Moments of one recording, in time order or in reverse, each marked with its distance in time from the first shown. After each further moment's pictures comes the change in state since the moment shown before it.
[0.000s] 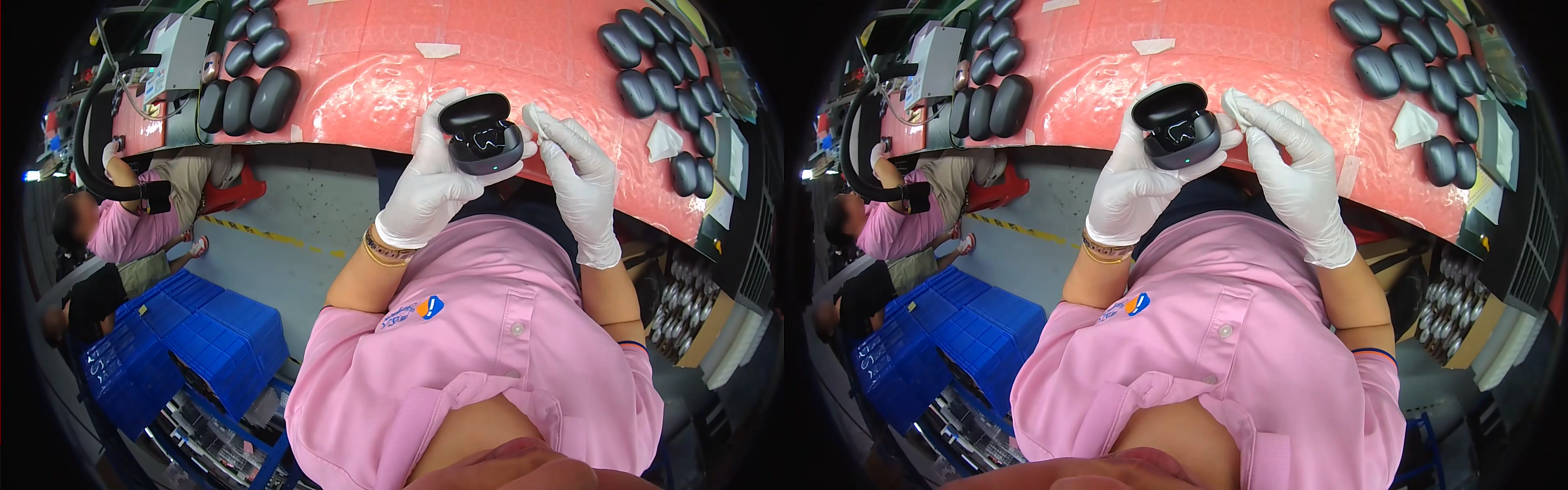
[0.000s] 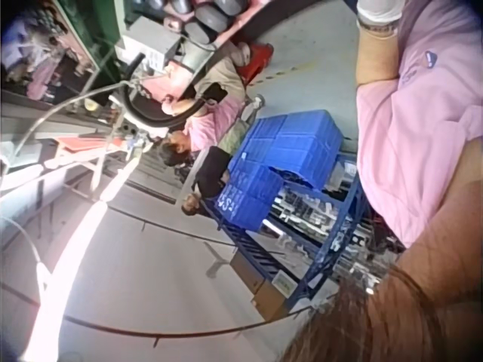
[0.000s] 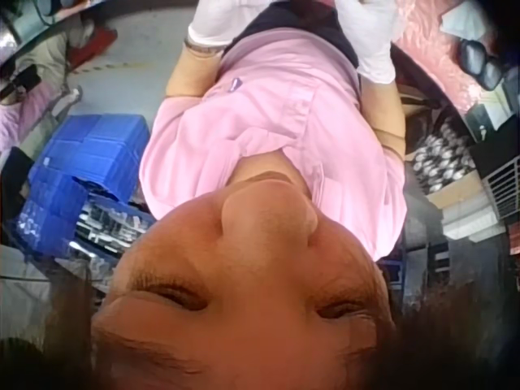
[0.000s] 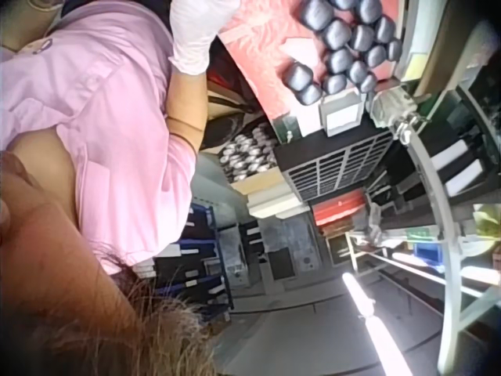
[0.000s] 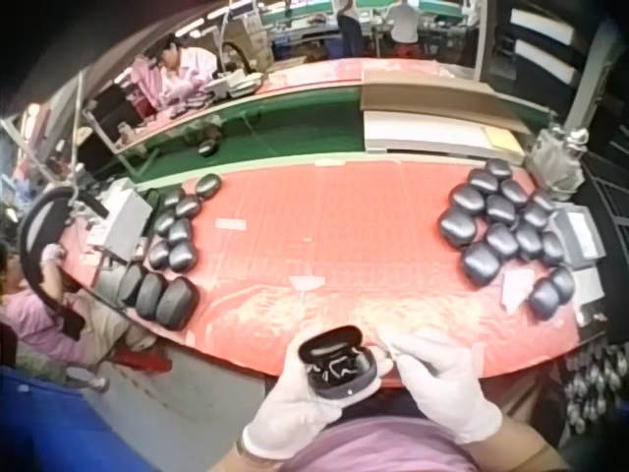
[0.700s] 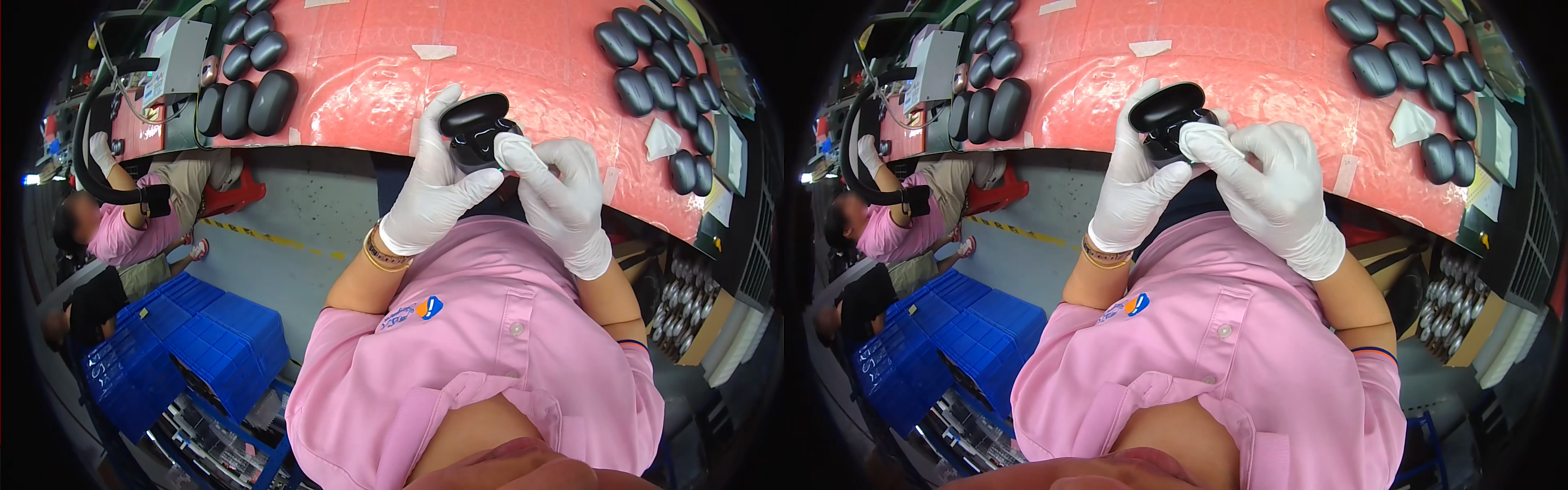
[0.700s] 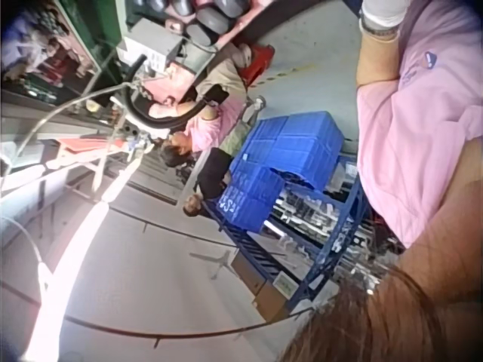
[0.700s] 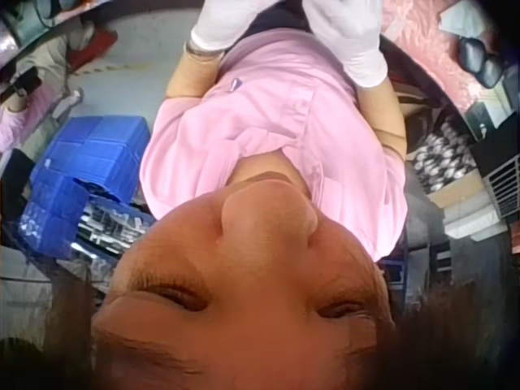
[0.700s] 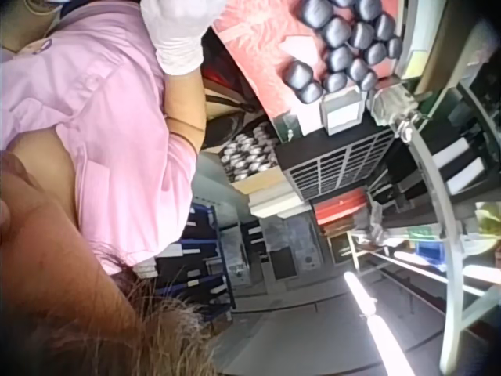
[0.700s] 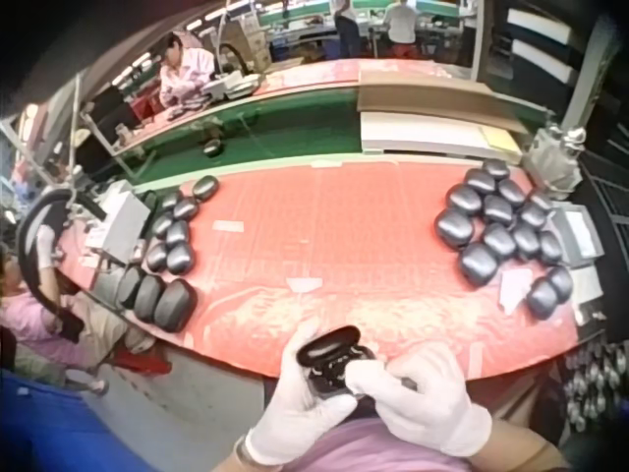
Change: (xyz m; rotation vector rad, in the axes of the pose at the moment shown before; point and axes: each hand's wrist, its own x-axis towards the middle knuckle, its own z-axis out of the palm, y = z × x) left_hand 0.000 -0.008 0.002 0.292 0.068 0.117; right_hand -0.003 -0.010 0.001 -0.625 -0.045 -0.637
